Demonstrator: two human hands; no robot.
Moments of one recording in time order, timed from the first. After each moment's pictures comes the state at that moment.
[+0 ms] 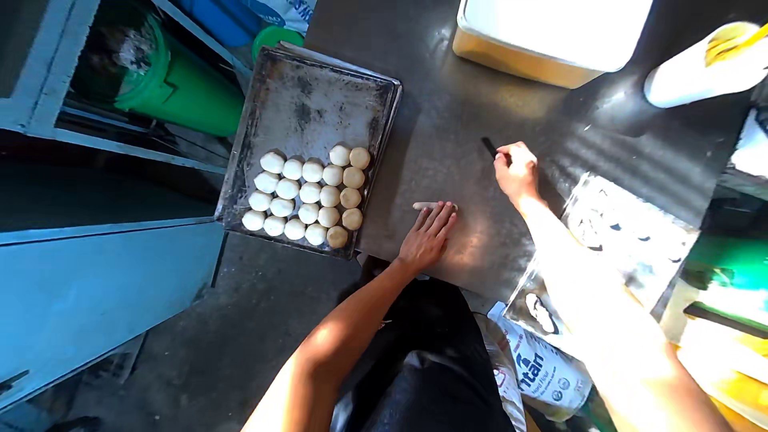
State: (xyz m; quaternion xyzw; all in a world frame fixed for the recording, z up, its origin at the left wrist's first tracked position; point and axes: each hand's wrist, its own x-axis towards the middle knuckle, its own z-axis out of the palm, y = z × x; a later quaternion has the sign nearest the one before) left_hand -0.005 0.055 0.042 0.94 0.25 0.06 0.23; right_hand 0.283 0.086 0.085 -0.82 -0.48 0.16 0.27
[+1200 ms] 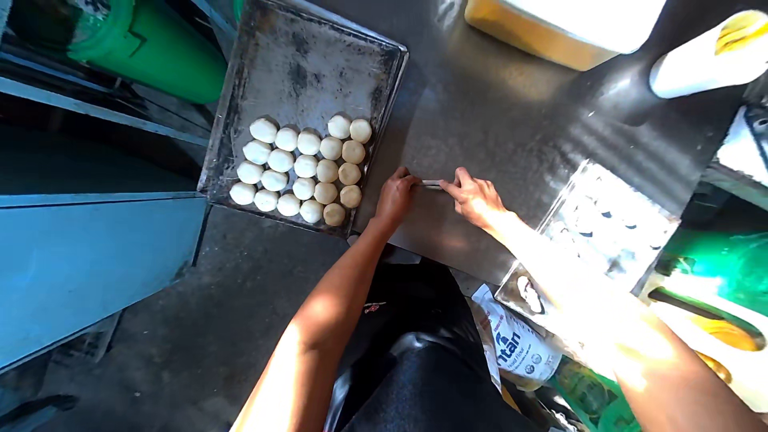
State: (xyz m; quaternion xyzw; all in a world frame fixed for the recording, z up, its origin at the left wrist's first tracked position) left_hand -0.030 0.135 0.062 0.80 0.43 0.11 0.41; right_hand 0.177 0.044 0.105 -0.66 -0.73 0.17 0.04
